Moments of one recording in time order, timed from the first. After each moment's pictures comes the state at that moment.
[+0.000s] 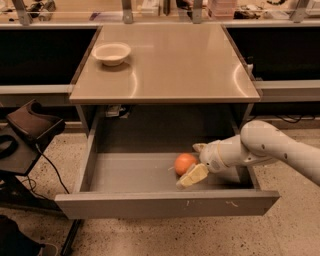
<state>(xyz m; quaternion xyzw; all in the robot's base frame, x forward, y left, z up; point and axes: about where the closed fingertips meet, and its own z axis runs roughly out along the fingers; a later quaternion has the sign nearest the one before) 0.548 -0.097 0.616 -0.47 0.78 0.29 0.30</state>
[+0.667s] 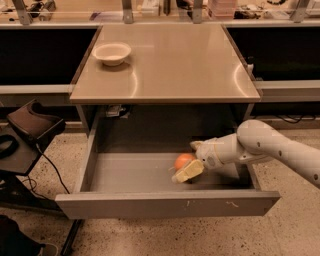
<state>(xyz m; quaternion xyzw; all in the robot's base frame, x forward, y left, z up) 0.565 -0.080 0.615 -0.45 0.78 0.31 0.31</state>
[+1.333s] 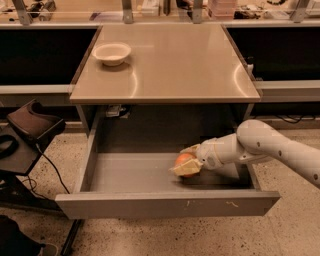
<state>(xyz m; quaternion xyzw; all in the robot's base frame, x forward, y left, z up) 0.565 -0.080 0.615 -0.45 0.78 0.31 0.31</state>
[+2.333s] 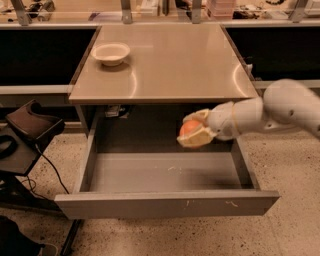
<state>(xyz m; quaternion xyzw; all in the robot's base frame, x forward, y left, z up) 0.566 -0.087 0.768 -0.51 0.71 0.29 0.39</state>
